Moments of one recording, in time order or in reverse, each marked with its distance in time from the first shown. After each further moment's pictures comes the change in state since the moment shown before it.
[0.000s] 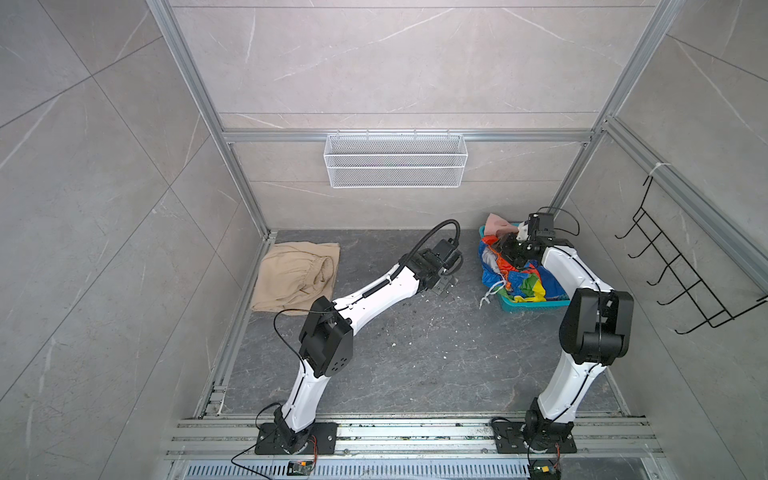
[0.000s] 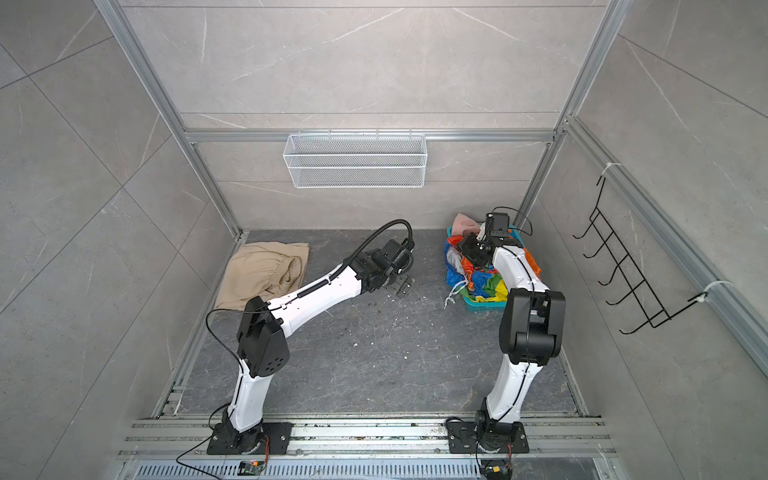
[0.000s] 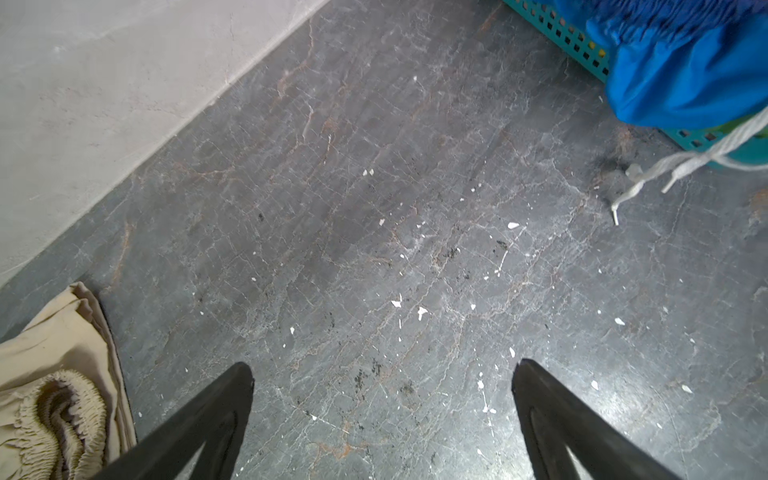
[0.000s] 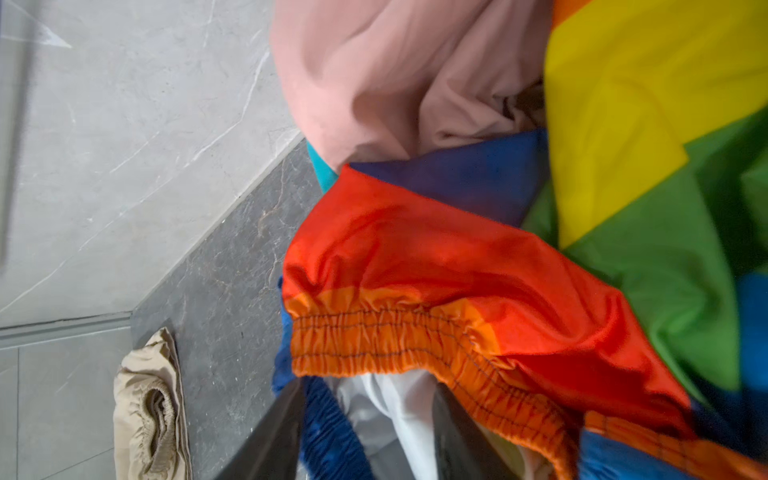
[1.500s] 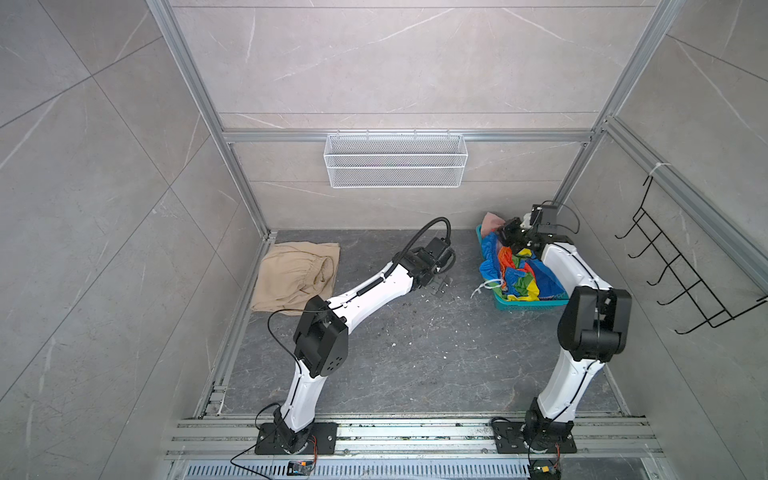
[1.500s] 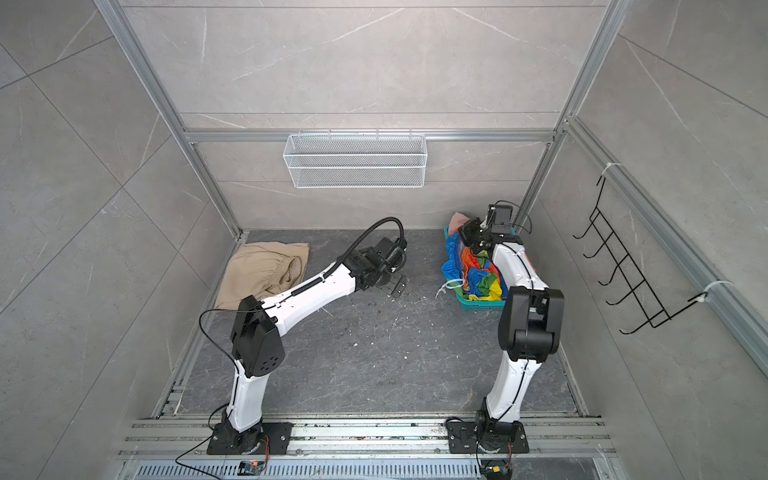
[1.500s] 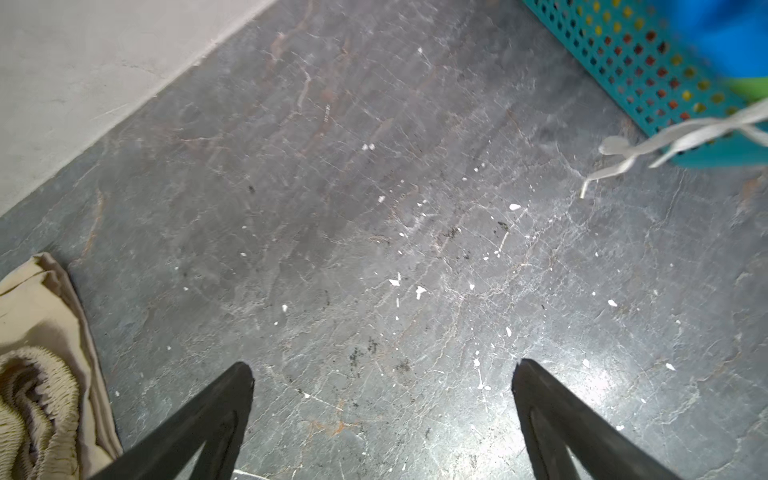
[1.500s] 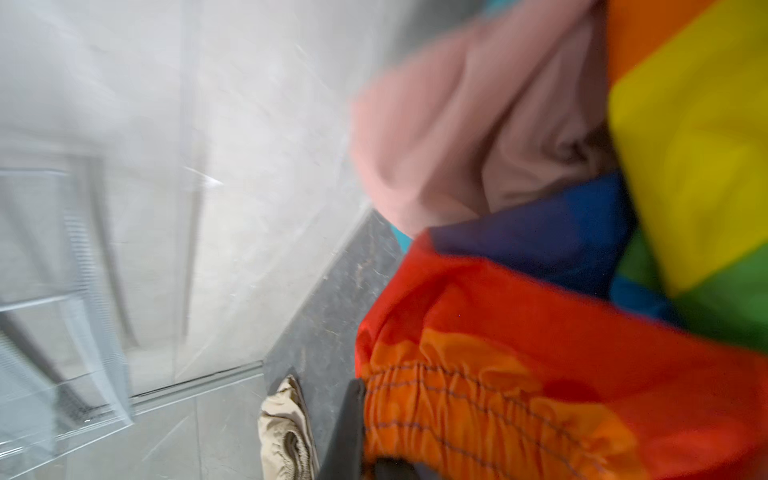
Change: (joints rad) left arm 0.056 -0.052 -0.032 -0.023 0.064 -0.050; right arm -0.021 -0.021 0.106 0.150 -0.077 0.355
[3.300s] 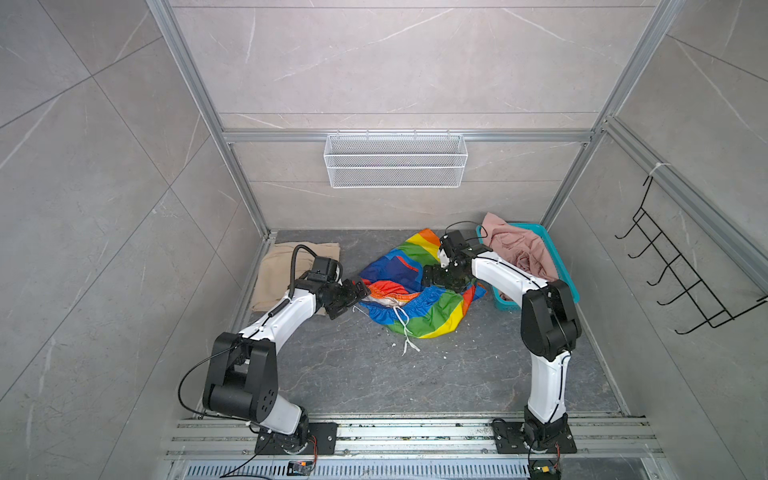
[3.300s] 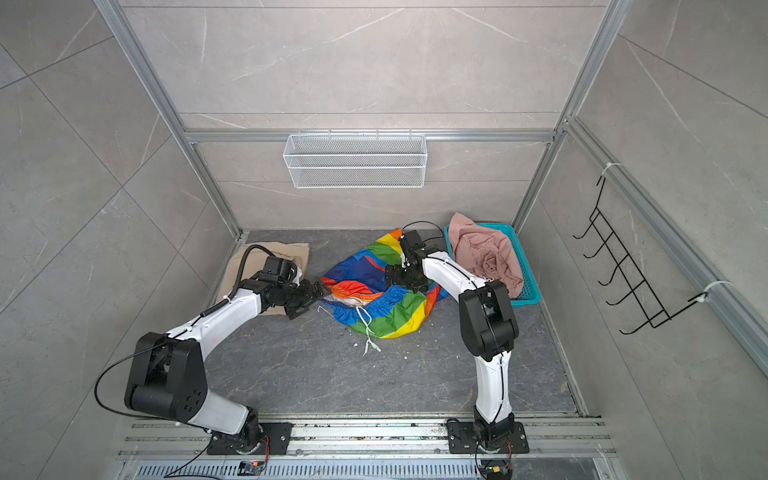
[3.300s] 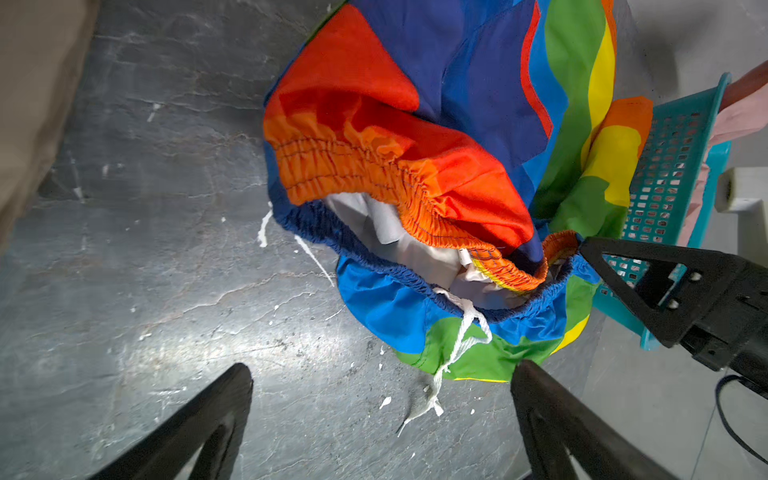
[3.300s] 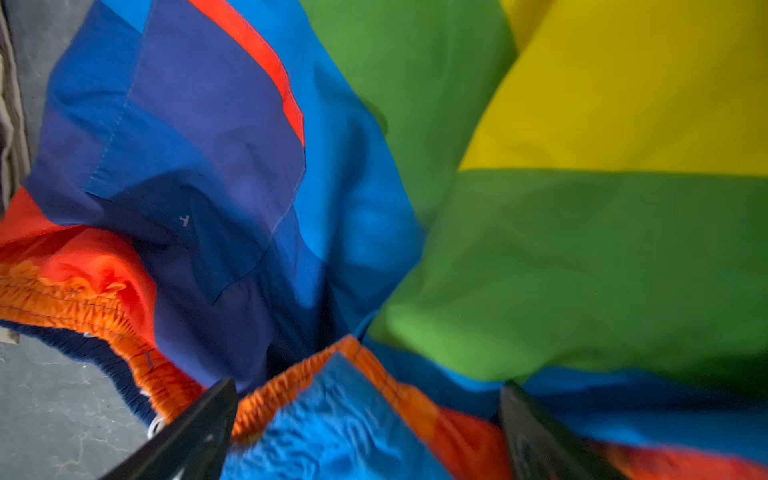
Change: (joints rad) left arm 0.579 -0.492 -0.876 0.322 0.647 -0.567; right arm 0.523 0.161 -0.027 -0.398 0.226 -0.529
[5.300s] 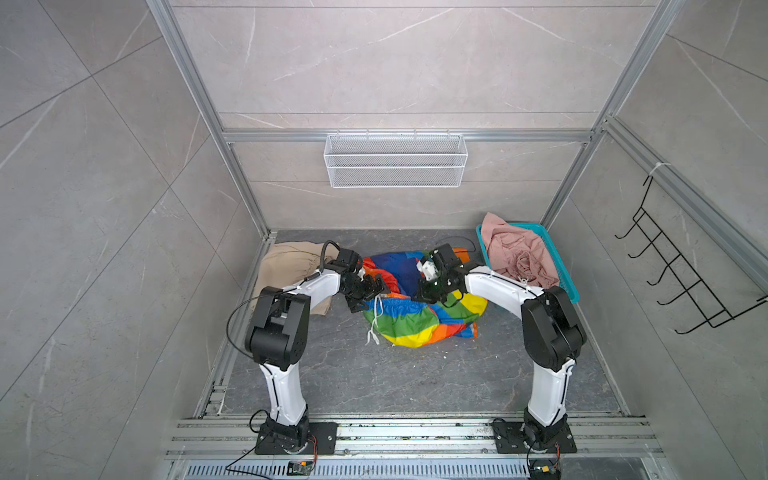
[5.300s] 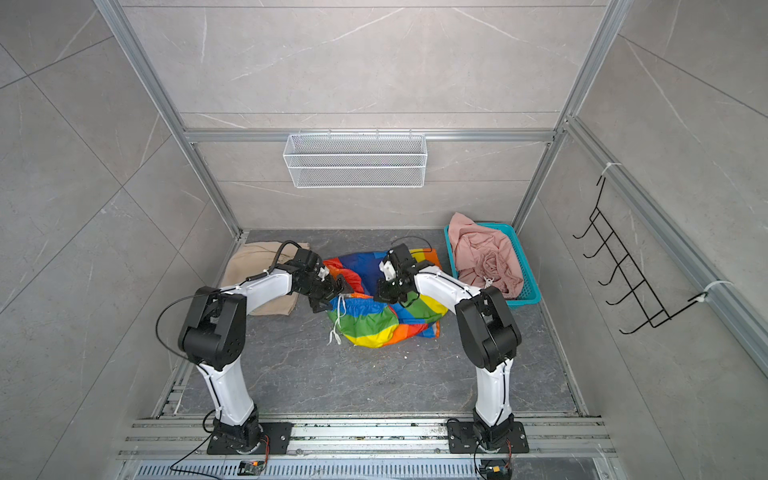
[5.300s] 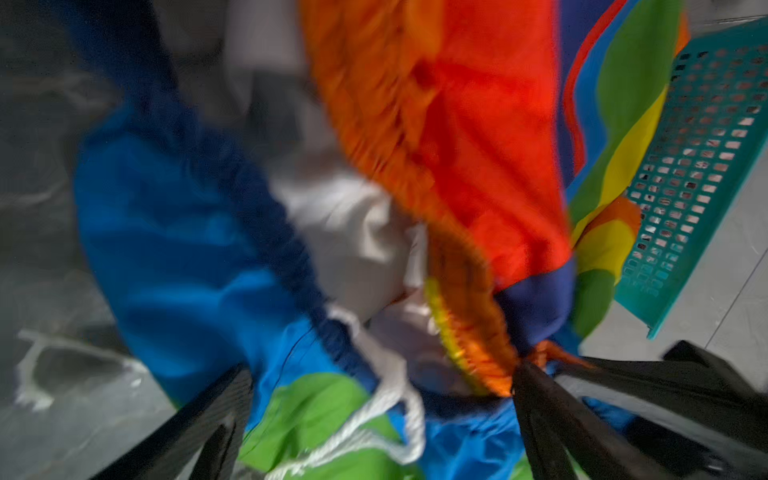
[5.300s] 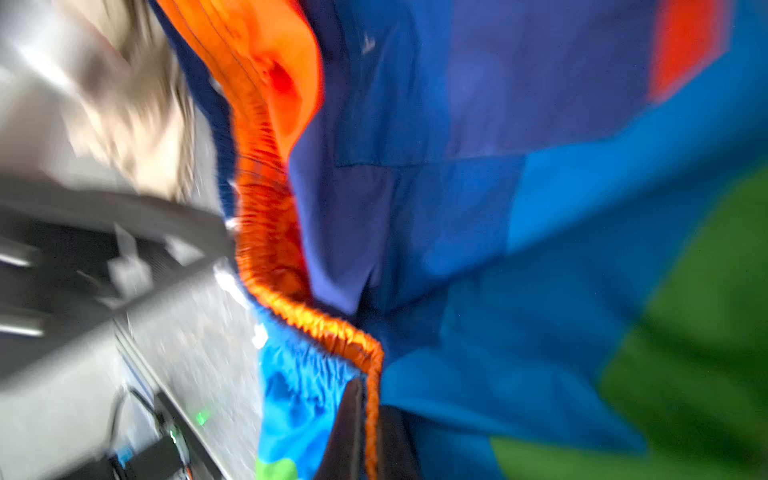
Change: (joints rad) left arm -0.058 0.409 0.283 -0.023 0.159 0.025; right arm 0.060 -0.062 -0.105 0.179 -0.246 0.072
